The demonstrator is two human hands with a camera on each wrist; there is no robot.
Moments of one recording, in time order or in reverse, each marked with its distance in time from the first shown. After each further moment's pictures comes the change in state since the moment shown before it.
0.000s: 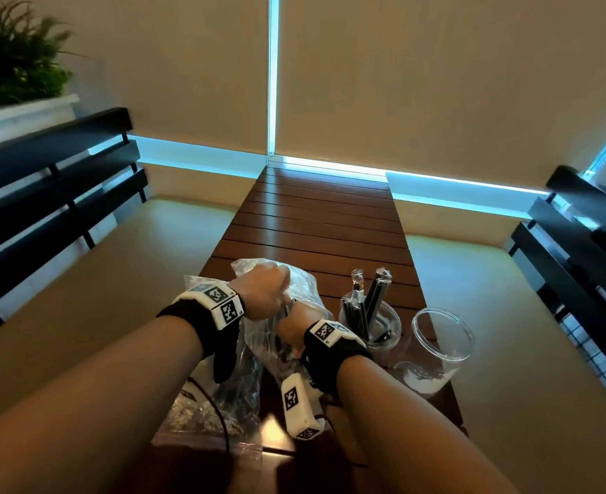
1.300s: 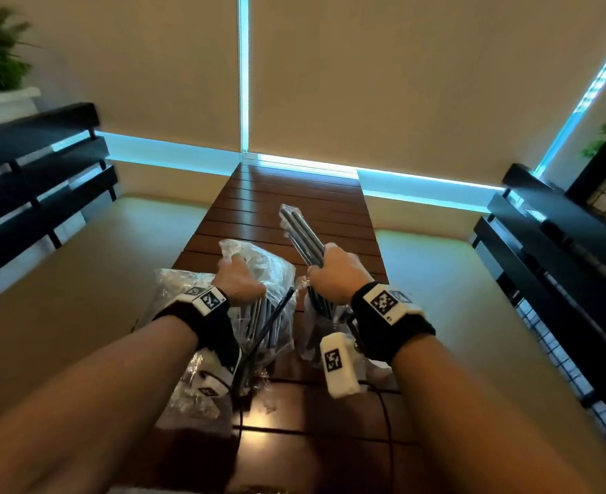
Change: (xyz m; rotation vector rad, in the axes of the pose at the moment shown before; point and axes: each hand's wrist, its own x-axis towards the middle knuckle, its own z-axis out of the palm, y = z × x) left_hand 0.005 0.019 0.028 -0.305 0.124 -0.453; right_hand -0.059 0.052 -0.091 0.074 0.293 -0.034
